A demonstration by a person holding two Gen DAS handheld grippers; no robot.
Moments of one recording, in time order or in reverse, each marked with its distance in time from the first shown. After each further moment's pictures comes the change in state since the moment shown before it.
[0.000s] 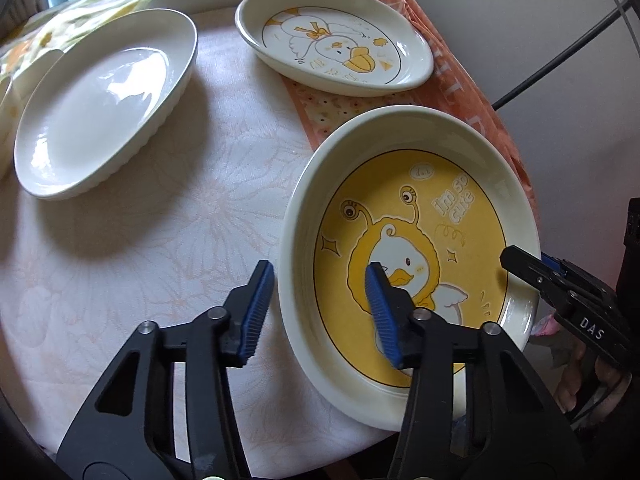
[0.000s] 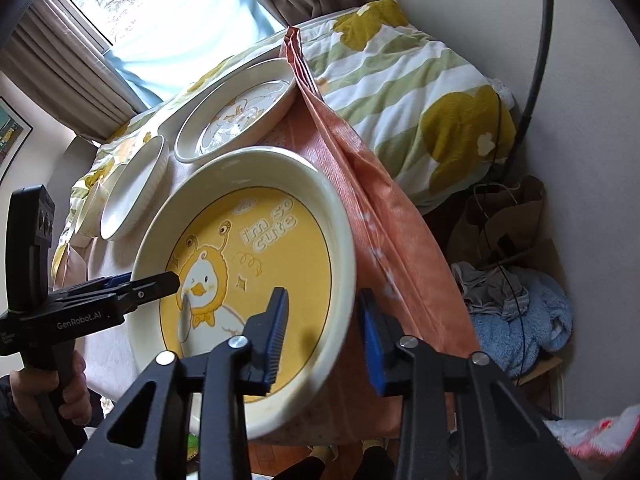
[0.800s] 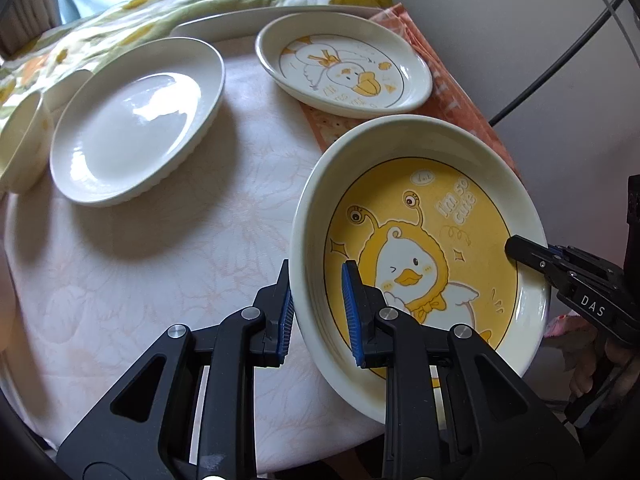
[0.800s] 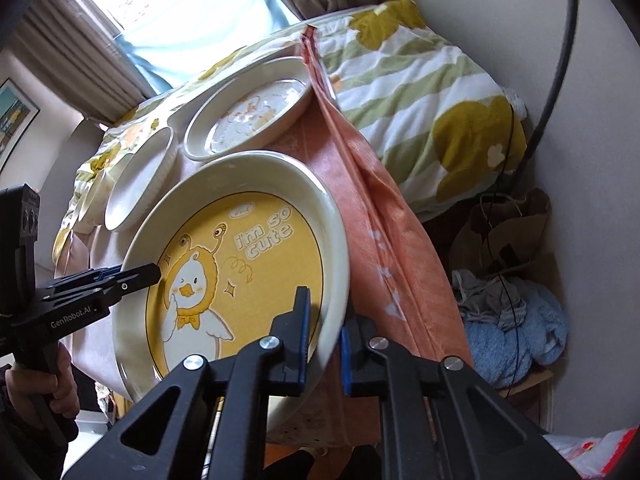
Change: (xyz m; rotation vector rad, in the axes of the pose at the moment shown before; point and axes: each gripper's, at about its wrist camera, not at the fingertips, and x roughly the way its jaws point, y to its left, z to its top) left arm -0.030 0.016 -0.012 0.016 -0.079 0.060; right arm -0.005 0.012 0.011 -0.089 0.018 -0.009
